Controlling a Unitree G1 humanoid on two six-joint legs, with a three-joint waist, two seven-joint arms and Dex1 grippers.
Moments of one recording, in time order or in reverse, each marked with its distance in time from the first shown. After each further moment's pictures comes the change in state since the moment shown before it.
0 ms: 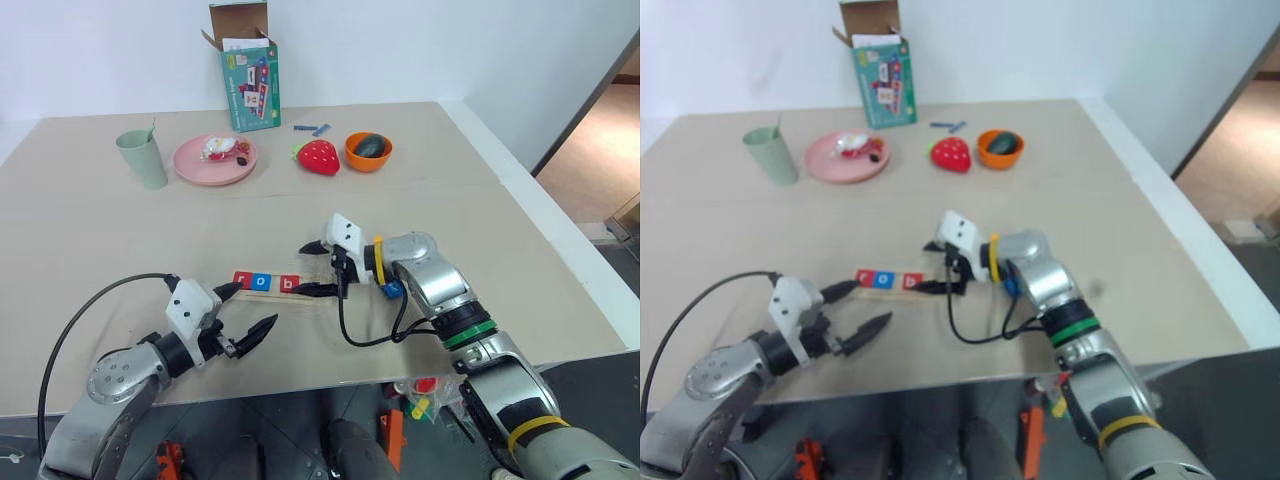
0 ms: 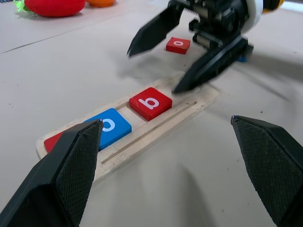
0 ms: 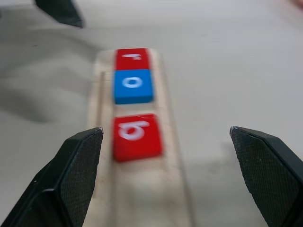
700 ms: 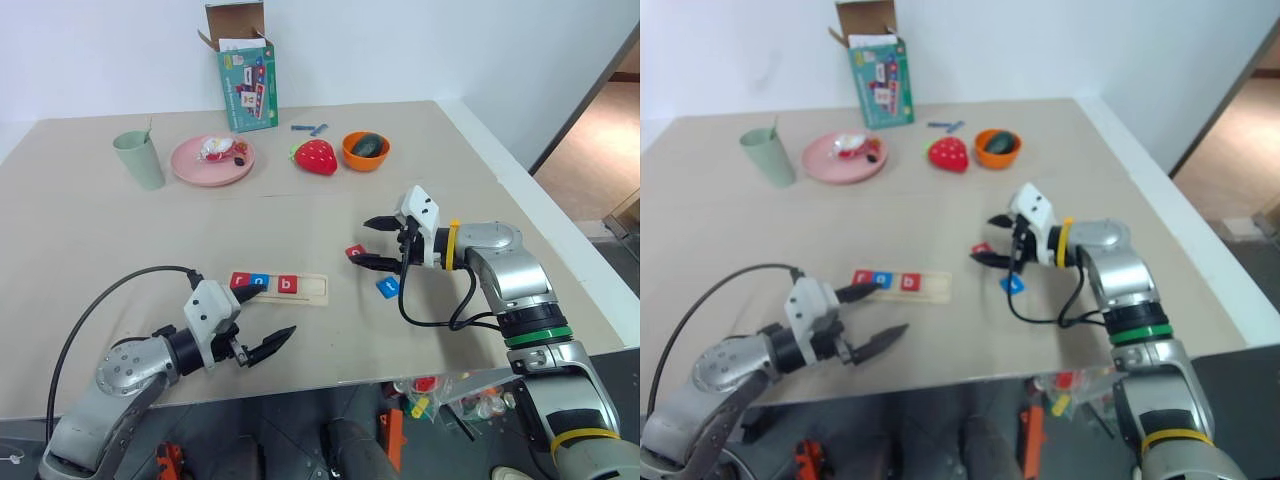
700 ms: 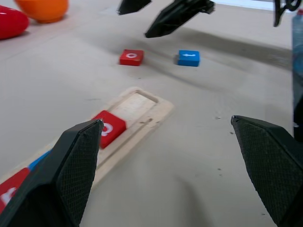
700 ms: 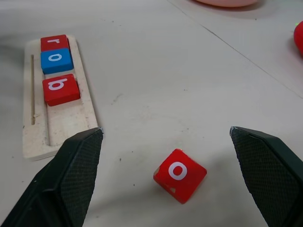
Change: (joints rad) left arm -0.066 0.047 -0.074 -0.030 -0.003 0.010 -0.083; right arm 0.063 -0.199 -0.149 -0.079 0.067 0.059 -0.023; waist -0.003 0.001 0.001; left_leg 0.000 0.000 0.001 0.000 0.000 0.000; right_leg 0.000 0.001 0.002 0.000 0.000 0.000
